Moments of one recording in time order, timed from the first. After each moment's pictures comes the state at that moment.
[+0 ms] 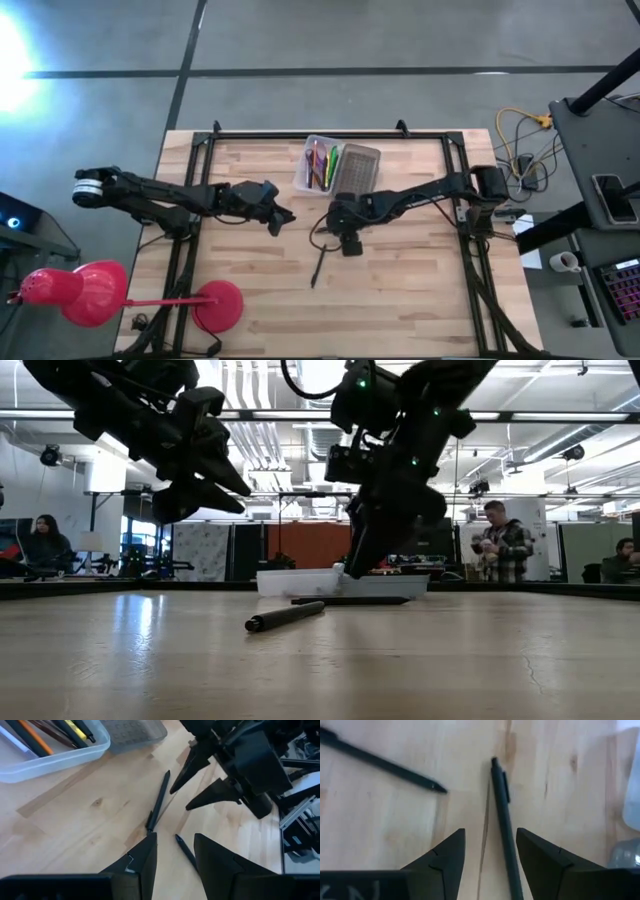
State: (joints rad) left arm 0.05 1.14 0.53 0.09 0.00 -0.75; right arm 0.02 1.87 1.16 -0.36 0.05 -0.09
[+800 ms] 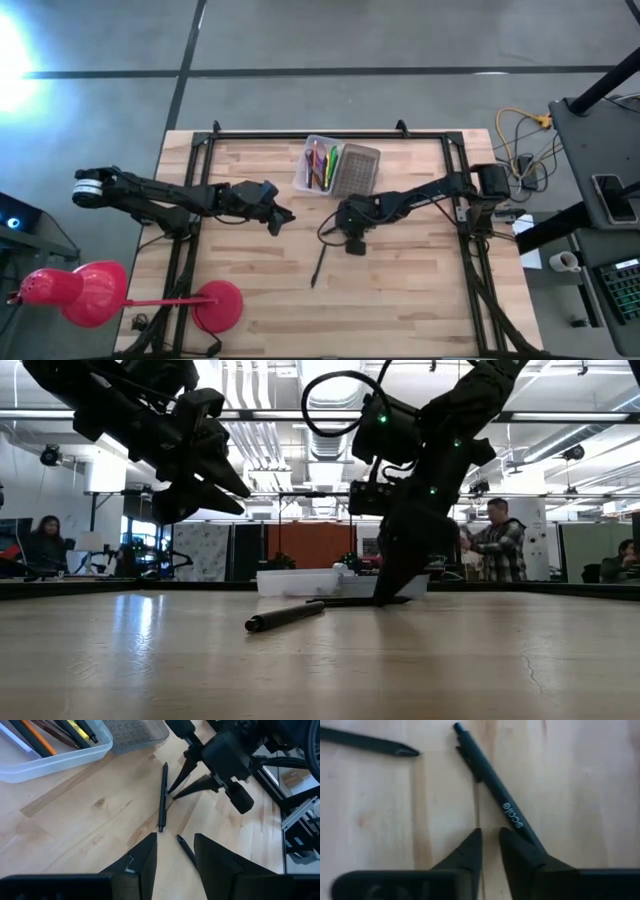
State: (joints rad) left arm 0.05 1.14 0.52 0.09 -0.01 -0.75; right arm -0.02 1.86 0.99 -0.25 0.04 0.10
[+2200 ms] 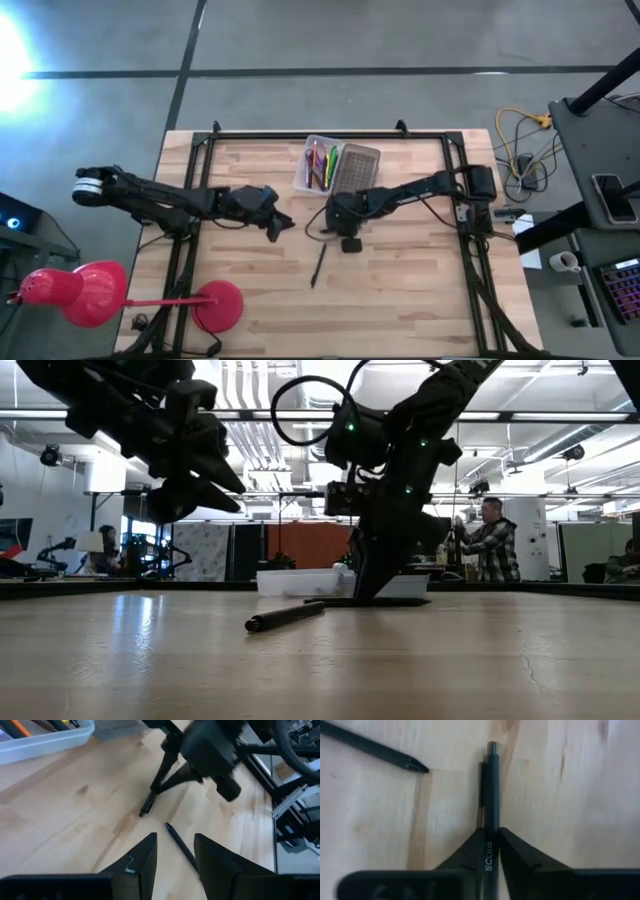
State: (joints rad) left arm 0.00 1.14 0.52 0.09 -0.01 -0.77; right arm -0.02 1.98 1.16 -0.39 -0.07 -0.09
